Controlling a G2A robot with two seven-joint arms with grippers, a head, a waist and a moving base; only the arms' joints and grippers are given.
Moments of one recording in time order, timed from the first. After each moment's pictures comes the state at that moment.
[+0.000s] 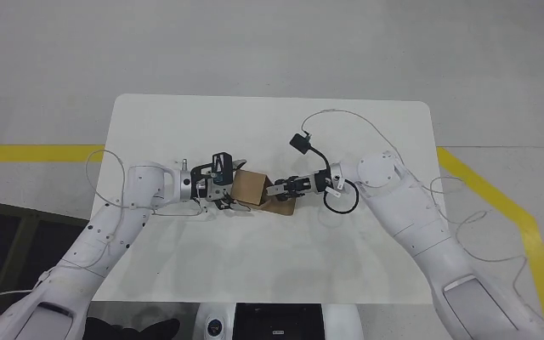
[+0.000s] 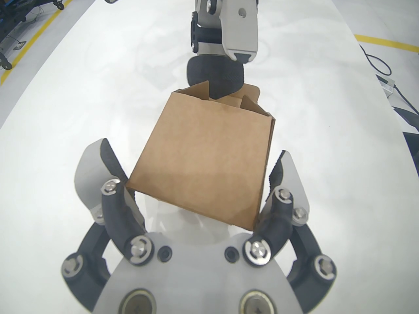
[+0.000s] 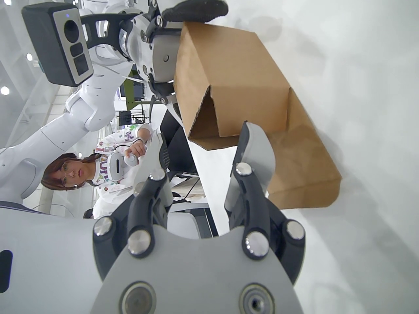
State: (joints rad) left arm 0.88 -0.95 -0.93 -1.30 1.46 -1.01 0.25; right arm -0.70 -1.27 0.85 -1.08 0.19 -0.32 1.19
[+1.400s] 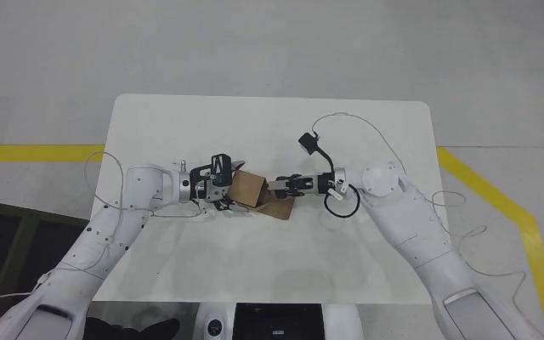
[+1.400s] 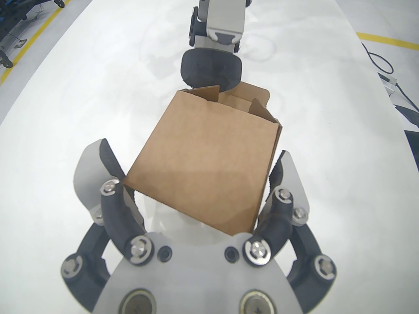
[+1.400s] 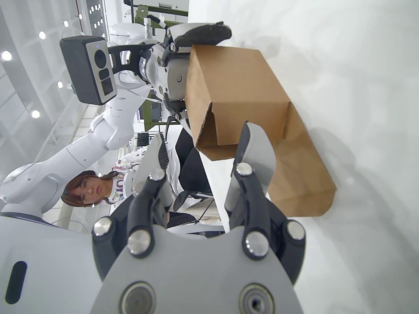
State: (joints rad) left arm 0.89 -0.95 -0.95 -1.31 1.47 -1.01 0.24; right arm -0.81 -1.25 0.95 -1.18 0.20 -0.29 1.10
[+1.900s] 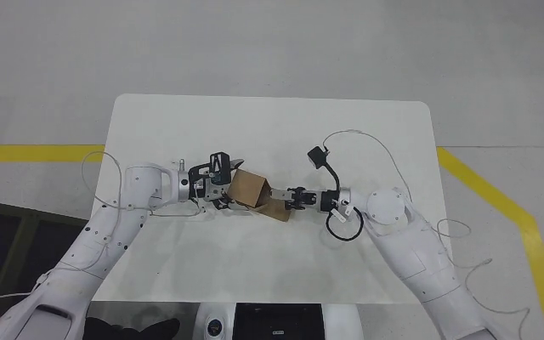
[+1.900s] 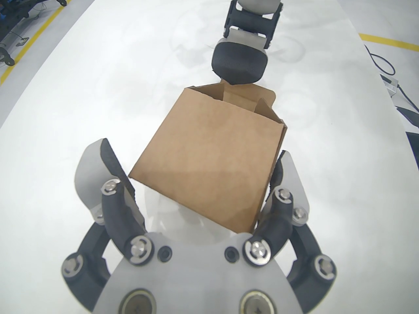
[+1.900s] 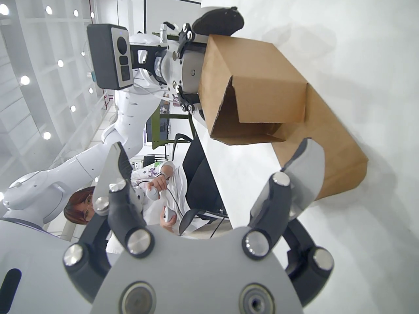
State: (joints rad) left arm 0.89 -0.95 -0.96 -1.31 1.46 -1.01 0.23; right arm -1.04 -1.21 1.02 -1.44 0.16 -0.23 0.96
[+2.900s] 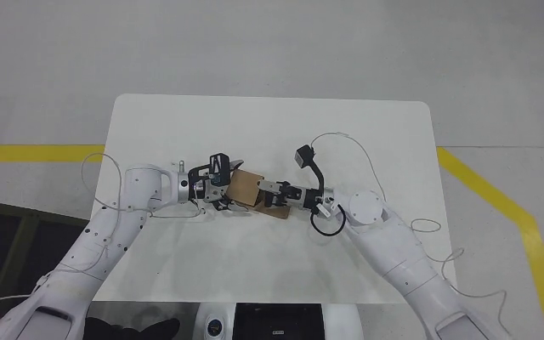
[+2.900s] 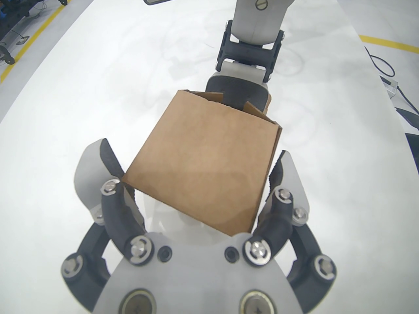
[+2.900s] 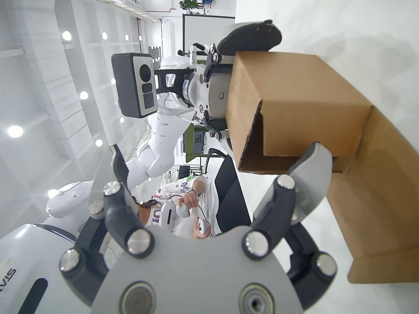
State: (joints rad) left arm 0.91 -0.95 -0.97 -1.32 1.46 -1.01 0.23; right arm -0.94 -1.28 0.88 -1.23 0.38 -0.35 0.85
